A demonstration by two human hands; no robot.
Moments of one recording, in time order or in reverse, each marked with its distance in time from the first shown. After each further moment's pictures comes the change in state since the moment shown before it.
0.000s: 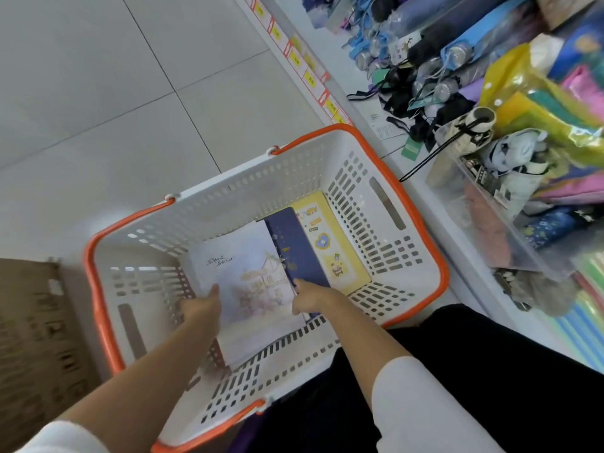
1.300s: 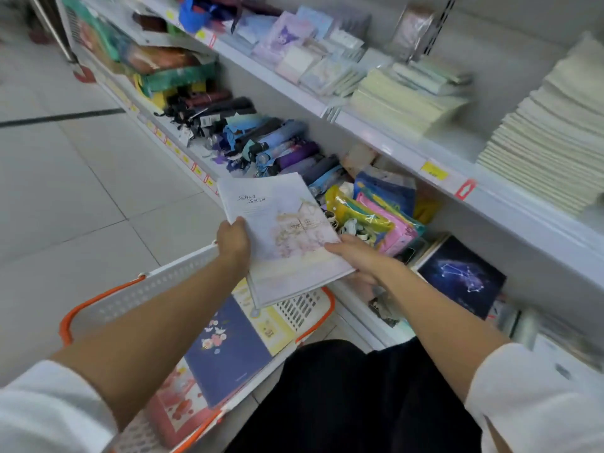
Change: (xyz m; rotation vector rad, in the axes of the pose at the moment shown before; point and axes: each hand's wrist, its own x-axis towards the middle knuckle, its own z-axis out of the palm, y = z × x) left_hand -0.257 0.167 -0.057 -0.555 -0.649 0.663; right_hand -0.340 0.027 -0.088 0.660 0.763 -0.459
